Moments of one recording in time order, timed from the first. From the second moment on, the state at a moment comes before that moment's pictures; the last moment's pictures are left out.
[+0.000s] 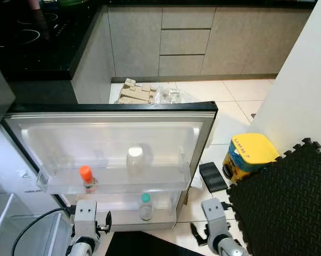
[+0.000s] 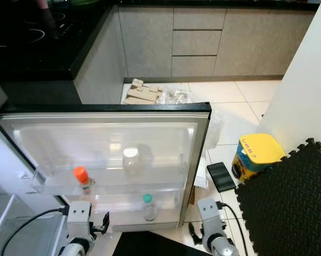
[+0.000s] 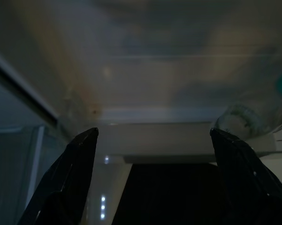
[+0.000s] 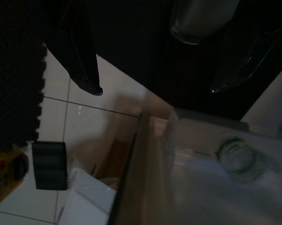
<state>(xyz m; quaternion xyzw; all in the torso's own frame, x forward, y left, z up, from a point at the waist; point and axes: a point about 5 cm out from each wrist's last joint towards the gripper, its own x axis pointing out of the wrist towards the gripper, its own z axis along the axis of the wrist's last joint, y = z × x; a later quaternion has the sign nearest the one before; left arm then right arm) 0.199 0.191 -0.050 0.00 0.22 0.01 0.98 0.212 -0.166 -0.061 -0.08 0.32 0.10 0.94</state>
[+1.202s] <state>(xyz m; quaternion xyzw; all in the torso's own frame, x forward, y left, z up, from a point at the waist) 0.201 0.193 -0.048 0.00 0.21 0.01 0.98 0.209 -0.168 -0.062 -0.10 0.32 0.10 0.94</state>
